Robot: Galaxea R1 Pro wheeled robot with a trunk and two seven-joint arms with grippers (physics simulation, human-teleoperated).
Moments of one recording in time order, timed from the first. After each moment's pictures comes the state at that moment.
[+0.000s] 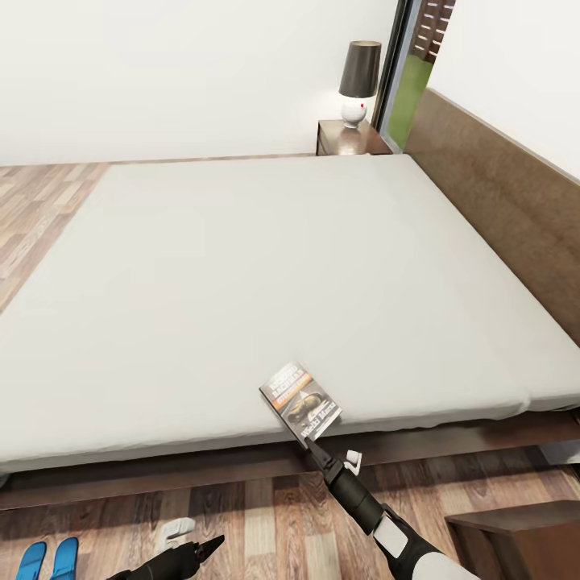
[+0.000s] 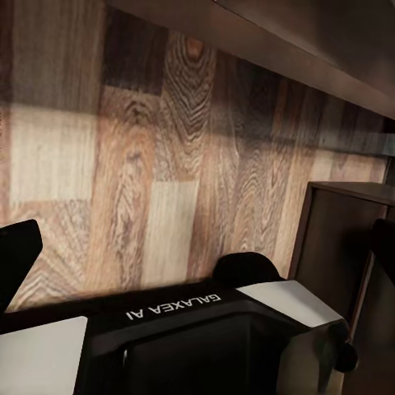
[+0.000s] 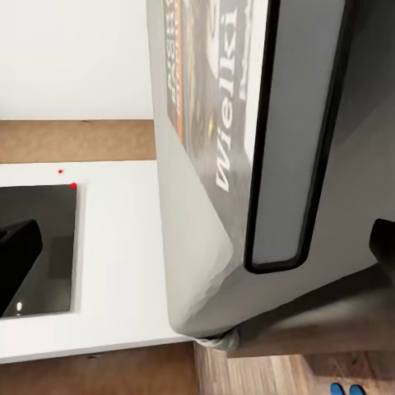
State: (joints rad) left arm -0.42 0.16 -0.21 -0.20 0.59 0.02 -0.80; right arm -0.61 0.13 -0.62 -0.15 -0.19 0.06 1.25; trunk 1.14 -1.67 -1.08
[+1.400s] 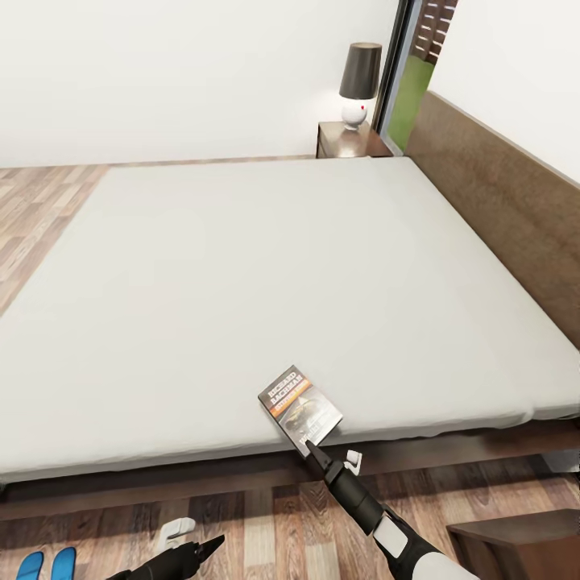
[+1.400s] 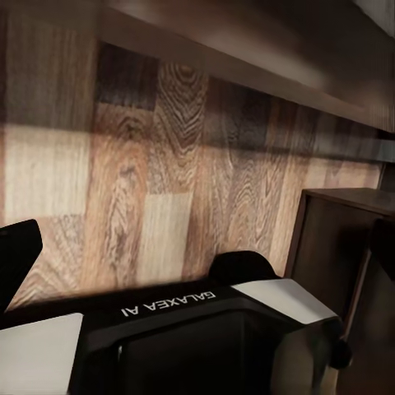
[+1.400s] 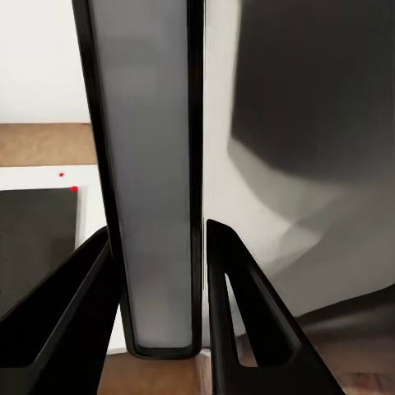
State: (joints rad) left arm -0.42 0.16 -0.21 -0.20 0.59 0.02 -0.80; right arm -0.61 0.13 -0.62 -0.15 -0.19 0.06 1.25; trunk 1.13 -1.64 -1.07
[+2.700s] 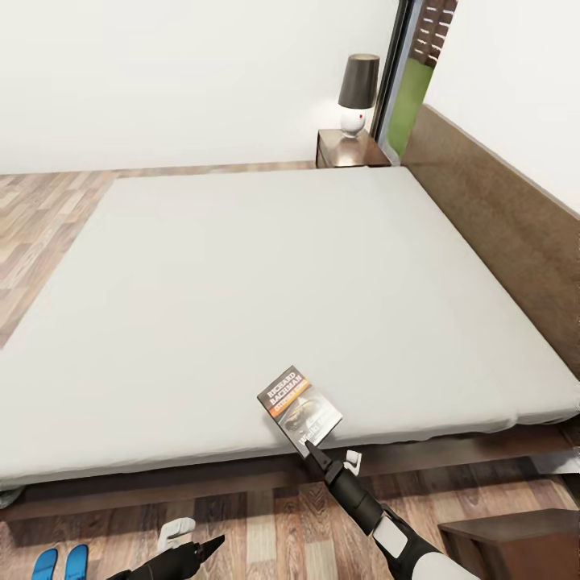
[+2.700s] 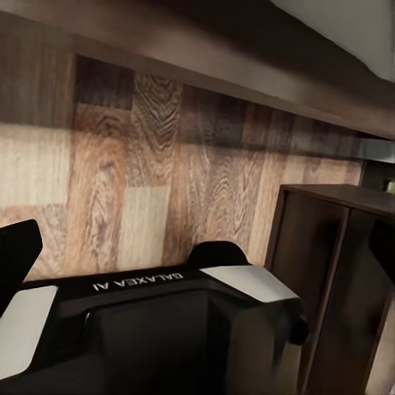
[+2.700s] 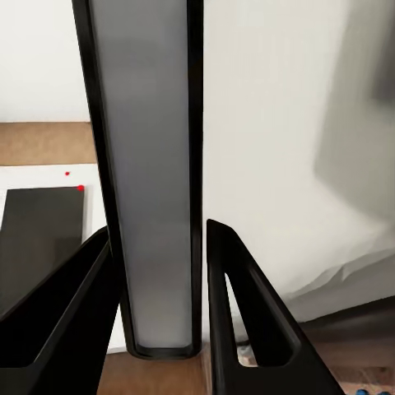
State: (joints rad) left arm -0.42 0.16 -0.21 -0.20 0.59 0.02 -0.80; right arm -0.61 0.13 -0.62 -0.15 -0.19 0.06 1.25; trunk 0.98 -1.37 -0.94
